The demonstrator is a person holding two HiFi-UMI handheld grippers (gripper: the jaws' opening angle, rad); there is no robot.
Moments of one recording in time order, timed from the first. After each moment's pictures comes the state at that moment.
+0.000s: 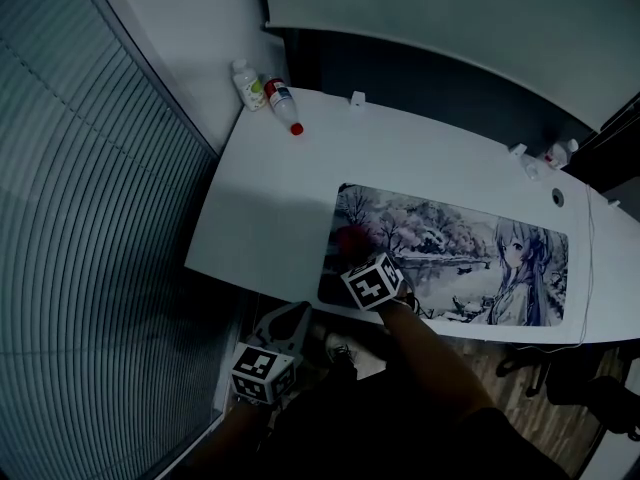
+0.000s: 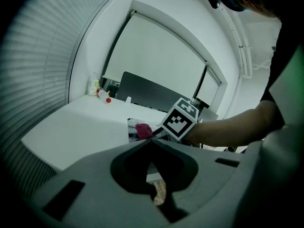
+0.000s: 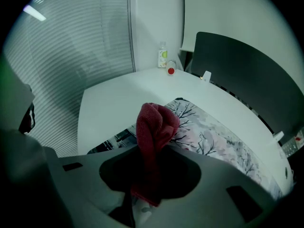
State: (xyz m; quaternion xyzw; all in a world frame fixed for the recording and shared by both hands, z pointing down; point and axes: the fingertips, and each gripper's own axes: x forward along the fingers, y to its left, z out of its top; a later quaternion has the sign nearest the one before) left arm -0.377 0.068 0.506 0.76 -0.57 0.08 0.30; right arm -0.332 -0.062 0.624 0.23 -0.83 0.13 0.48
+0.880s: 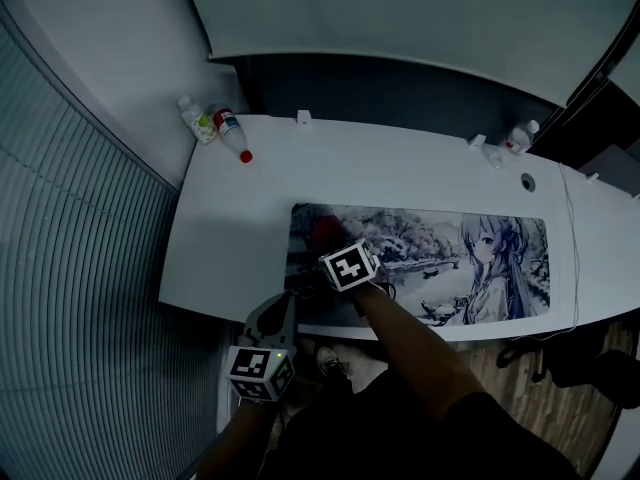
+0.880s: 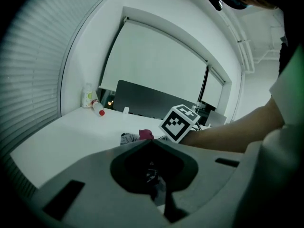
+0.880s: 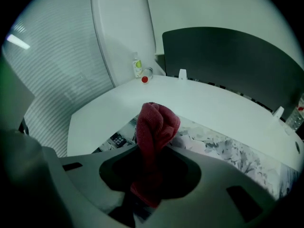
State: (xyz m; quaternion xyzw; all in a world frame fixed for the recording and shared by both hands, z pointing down) left arm -0.345 -0.004 0.488 0.75 -0.61 0.08 0.25; right arm -0.309 -0.133 0.616 0.28 -0.84 0.23 0.41
